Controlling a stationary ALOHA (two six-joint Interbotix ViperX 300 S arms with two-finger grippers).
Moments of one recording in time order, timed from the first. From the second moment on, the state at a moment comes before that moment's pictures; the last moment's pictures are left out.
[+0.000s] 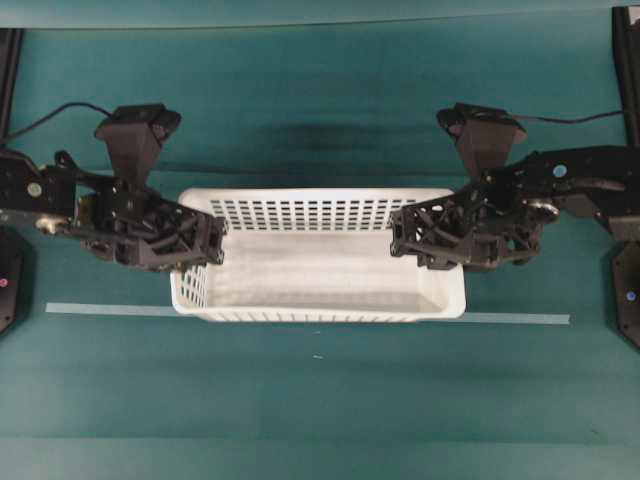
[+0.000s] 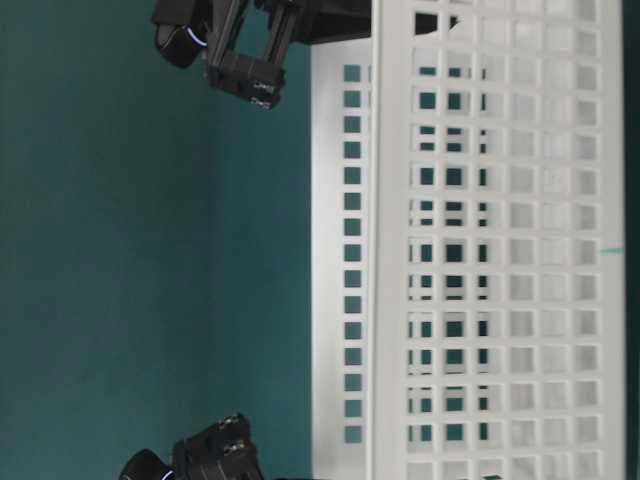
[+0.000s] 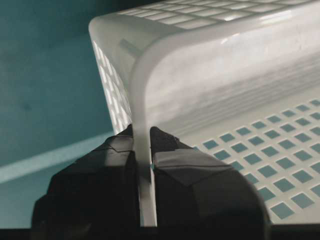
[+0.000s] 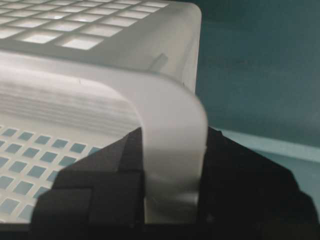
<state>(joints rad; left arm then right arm) 0.07 -0.24 0.75 0.02 0.52 -1.36 -0.11 -0.12 0.67 0.15 0.70 1.29</state>
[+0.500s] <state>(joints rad) 0.00 -0.20 0.74 0.02 0.52 -1.38 -0.03 -0.10 0.67 0.14 0.71 1.39</state>
